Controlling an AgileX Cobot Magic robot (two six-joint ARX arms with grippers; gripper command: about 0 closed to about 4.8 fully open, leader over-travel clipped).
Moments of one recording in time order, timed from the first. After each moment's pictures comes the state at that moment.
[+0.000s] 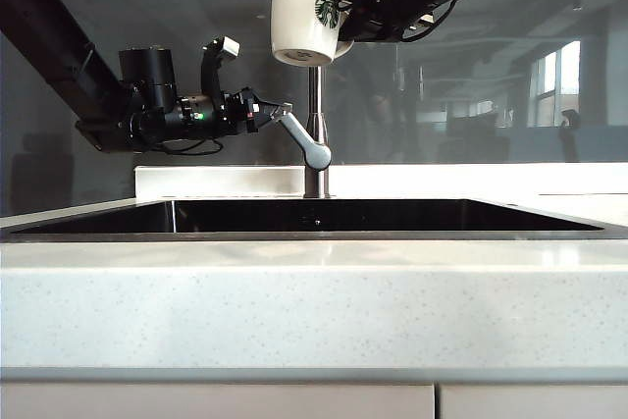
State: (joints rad) left arm -0.18 2.51 1.99 0.83 0.82 -0.11; right arm 0.30 2.06 1.90 0.04 -0.33 -0.07
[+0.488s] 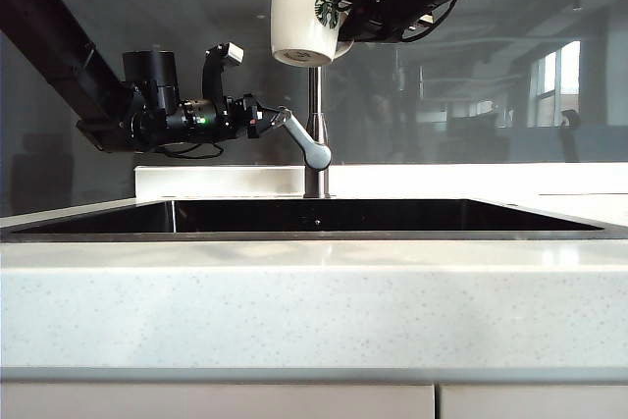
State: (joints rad) left arm -0.18 2.51 1.99 0.78 0.77 -0.04; right arm 0.30 2.06 1.90 0.04 -0.33 -0.07
